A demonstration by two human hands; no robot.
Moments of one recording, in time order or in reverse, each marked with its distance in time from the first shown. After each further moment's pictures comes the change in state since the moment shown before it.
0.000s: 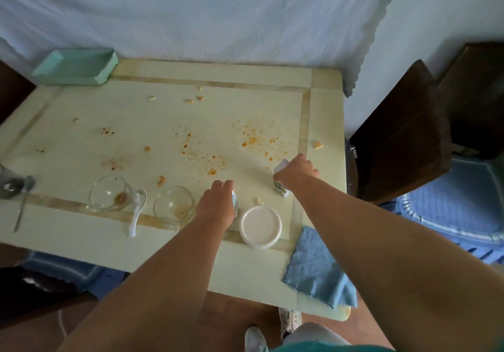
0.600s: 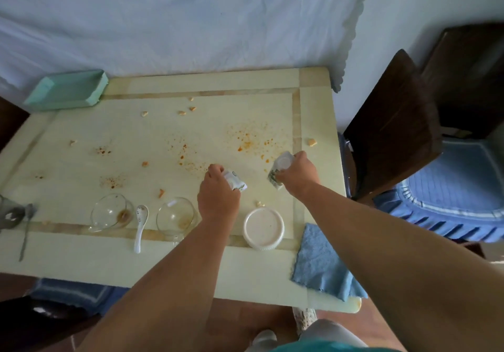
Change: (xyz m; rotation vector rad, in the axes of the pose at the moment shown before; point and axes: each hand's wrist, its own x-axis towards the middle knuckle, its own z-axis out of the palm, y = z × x) left_hand 0.011 0.016 -0.012 -0.369 0.418 -0.103; right_hand -0.014 0.021 -0.009 0.280 0.032 -0.172
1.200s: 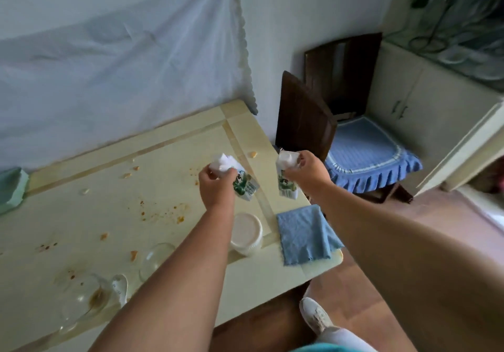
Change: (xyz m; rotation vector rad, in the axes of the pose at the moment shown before) left_hand -0.035 0.071 -0.032 -0.981 -0.270 -0.082; right_hand -0.119 0.049 -0.072 0.326 0.435 0.088
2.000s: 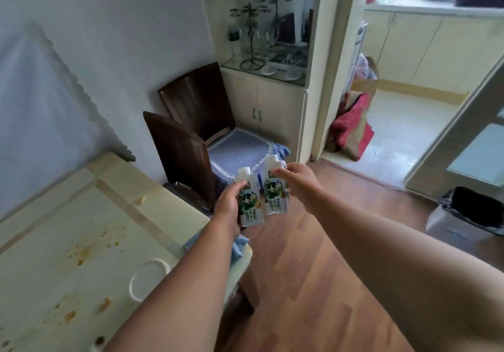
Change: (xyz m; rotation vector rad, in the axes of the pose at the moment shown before) left_hand -0.172 -0.030 0.140 0.140 -0.992 -0.408; right_hand -0.115 0.103 -0.181 0.410 0.375 0.242
